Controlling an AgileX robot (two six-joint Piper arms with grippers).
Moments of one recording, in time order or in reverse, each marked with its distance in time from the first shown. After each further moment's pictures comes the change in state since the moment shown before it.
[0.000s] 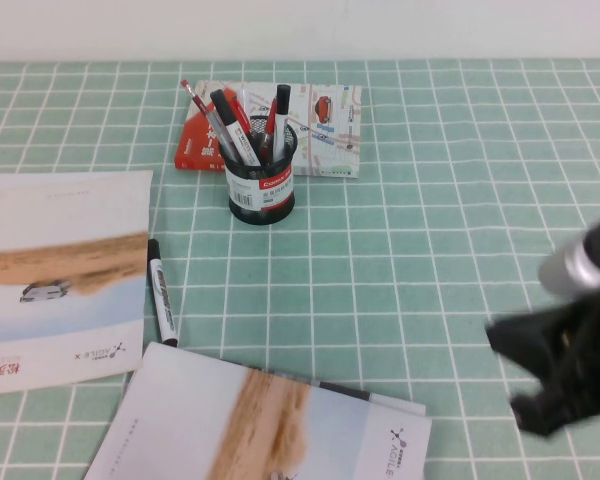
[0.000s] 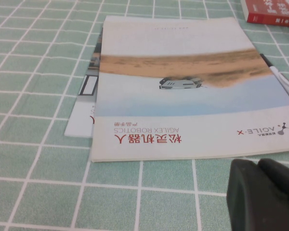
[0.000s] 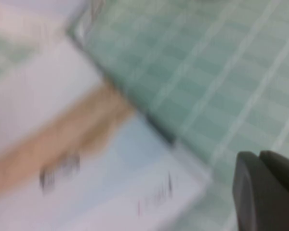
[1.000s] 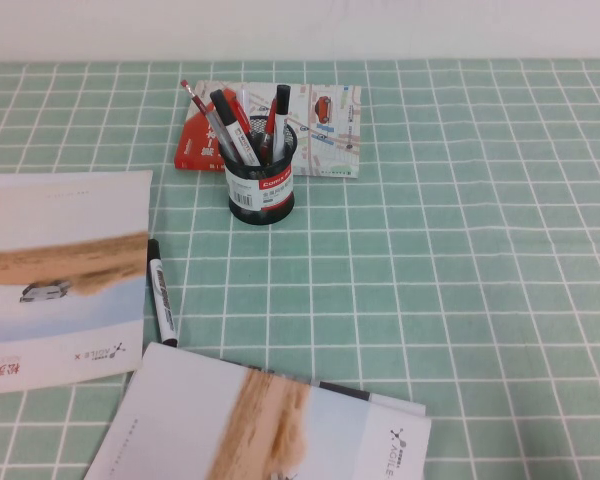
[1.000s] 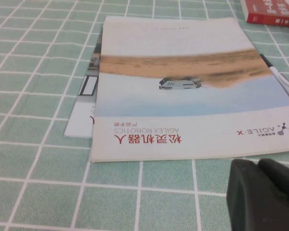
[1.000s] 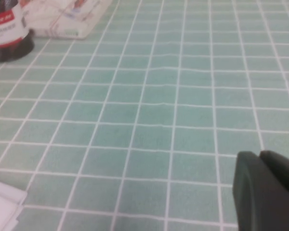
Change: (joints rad) right arm -0.575 -0.711 0.670 0.278 -0.282 -0.328; left arm 0.000 0.000 0.000 0.000 0.000 0.000
